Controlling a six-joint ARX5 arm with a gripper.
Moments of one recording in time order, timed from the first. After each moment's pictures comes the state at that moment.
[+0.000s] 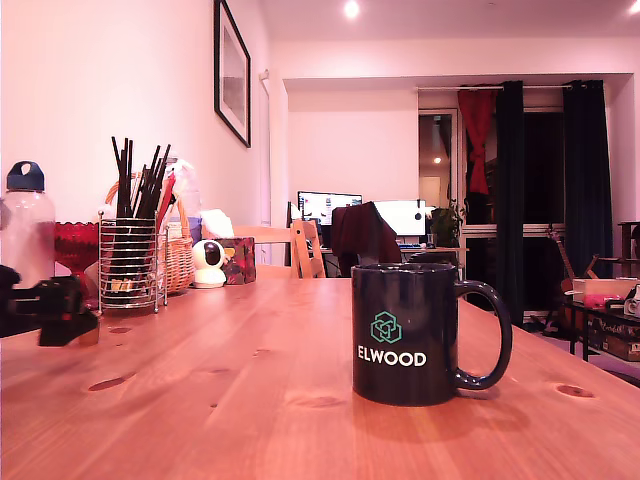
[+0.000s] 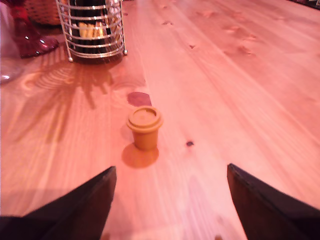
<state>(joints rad) -0.03 2.02 0.52 1.25 0.19 -0.02</state>
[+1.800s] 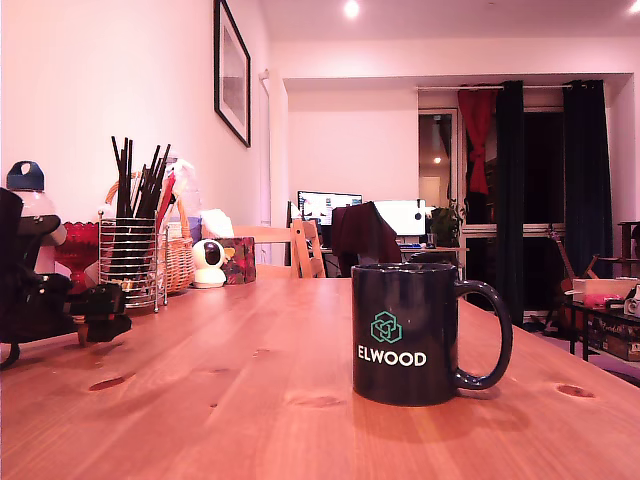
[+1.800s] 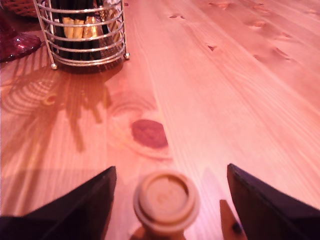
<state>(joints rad) -0.03 2.17 0.85 1.01 0.19 -0.03</state>
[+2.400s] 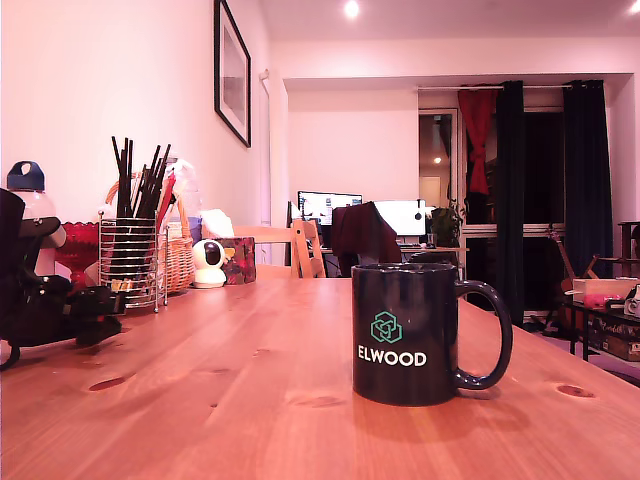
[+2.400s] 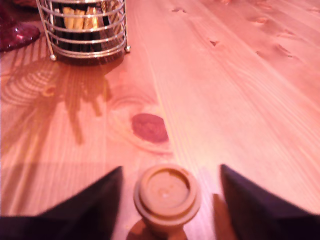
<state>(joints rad) -0.03 2.17 0.85 0.99 0.19 -0.05</state>
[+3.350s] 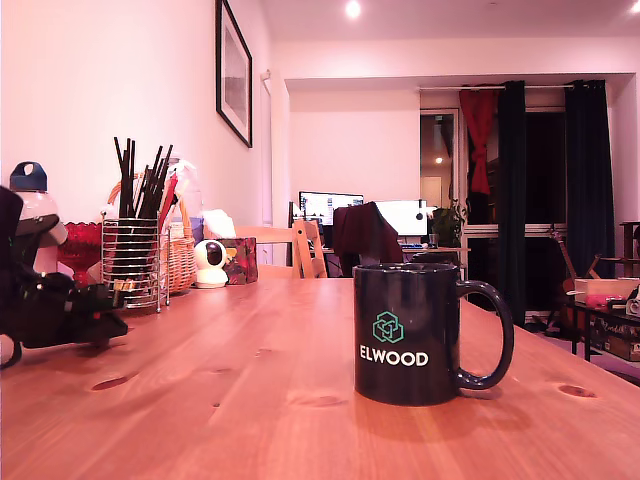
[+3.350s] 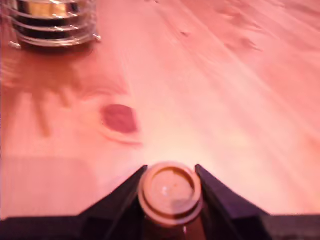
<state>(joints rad) -0.04 2.13 0.85 0.89 0.33 -0.06</state>
